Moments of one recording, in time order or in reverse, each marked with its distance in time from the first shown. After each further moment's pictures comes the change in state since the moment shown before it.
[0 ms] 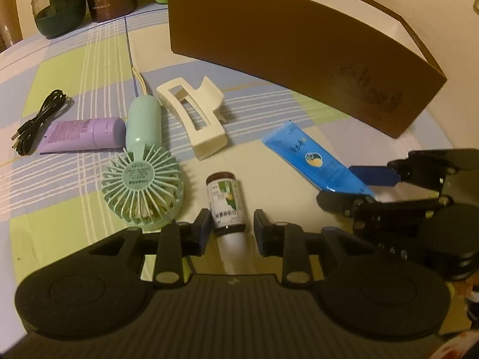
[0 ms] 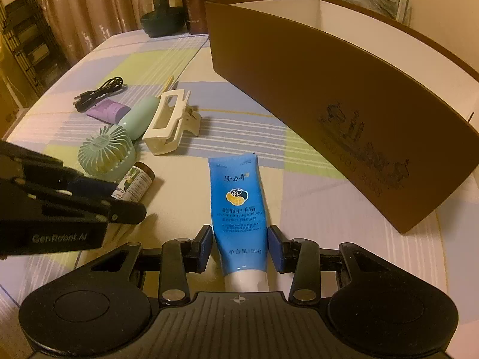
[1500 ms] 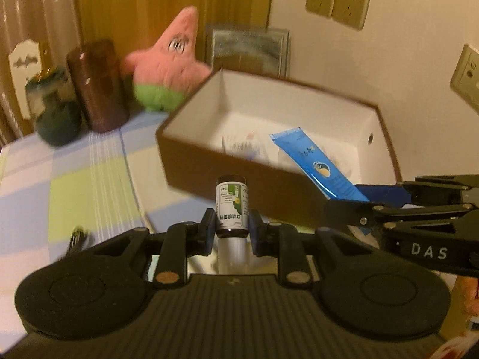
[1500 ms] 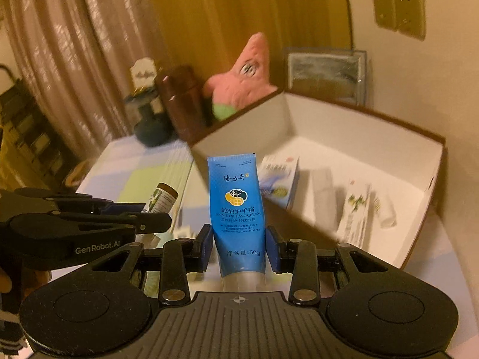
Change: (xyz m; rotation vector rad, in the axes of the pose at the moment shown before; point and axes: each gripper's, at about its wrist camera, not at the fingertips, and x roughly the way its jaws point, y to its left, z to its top) left arm -0.080 -0.026 0.120 0.088 -0.228 -0.008; right arm -0.094 -0.042 0.100 0.232 -0.243 0.059
